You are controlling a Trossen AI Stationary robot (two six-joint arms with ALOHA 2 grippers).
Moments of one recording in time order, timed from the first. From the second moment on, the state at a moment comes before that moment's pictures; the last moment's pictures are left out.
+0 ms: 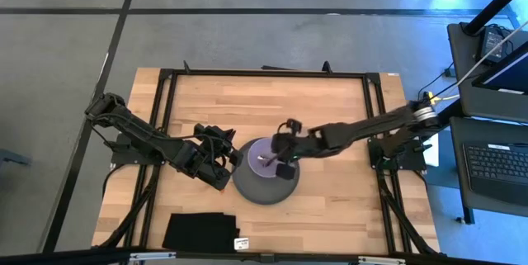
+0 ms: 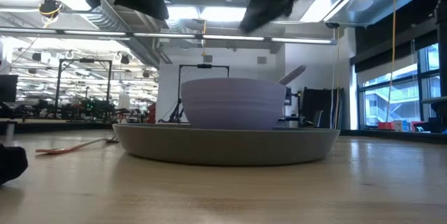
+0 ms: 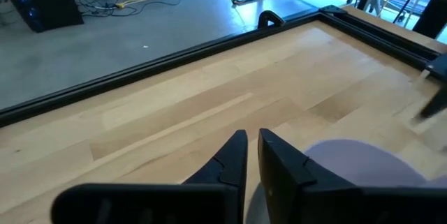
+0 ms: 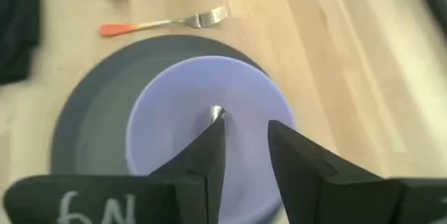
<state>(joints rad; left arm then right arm) -0.45 1.47 1.12 -0.85 -1.13 -1.27 0.23 1.66 1.37 -0.62 0.35 0.26</state>
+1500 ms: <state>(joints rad) -0.49 1.13 1.11 -0.11 -0.08 -0.22 0.46 0.39 0.48 -0.33 0.37 0.44</state>
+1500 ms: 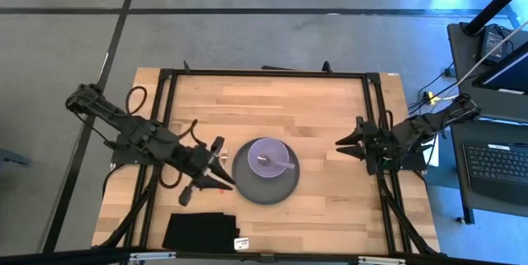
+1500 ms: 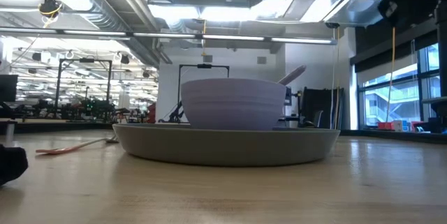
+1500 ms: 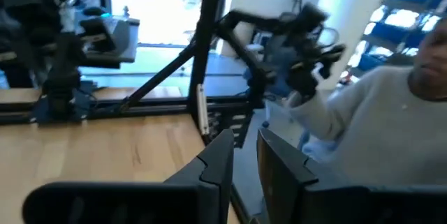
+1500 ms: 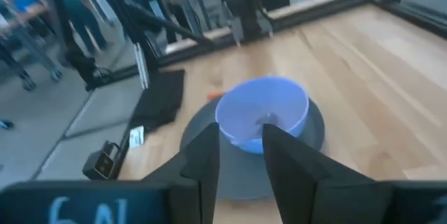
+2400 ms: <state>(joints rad) -0.07 0.93 0.45 0.90 0.71 -0.50 0.46 0.13 0.30 -0.22 0.33 0.33</state>
